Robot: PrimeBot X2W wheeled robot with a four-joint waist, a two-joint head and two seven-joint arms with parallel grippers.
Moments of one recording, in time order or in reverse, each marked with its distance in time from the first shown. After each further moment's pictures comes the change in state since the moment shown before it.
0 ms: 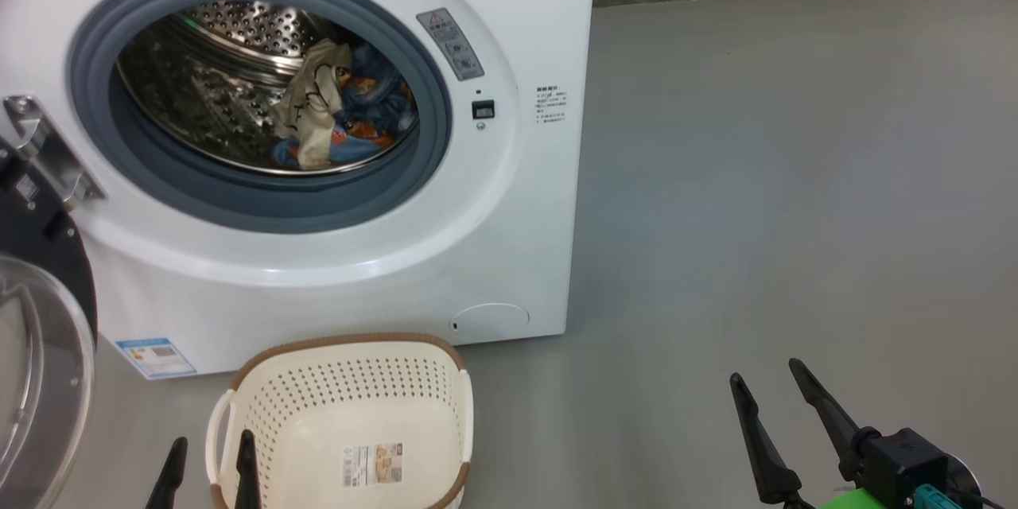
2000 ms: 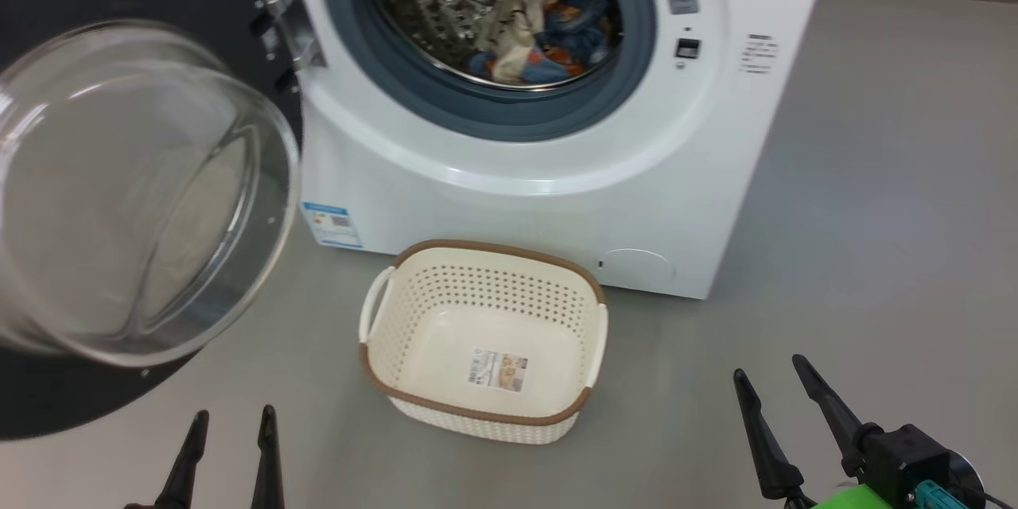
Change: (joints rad) left arm -0.051 -0.016 -0.033 0.006 0.020 -0.005 -0.010; right arm -0.009 -0.003 -0.005 0.005 -0.001 0.000 -0.002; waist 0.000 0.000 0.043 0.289
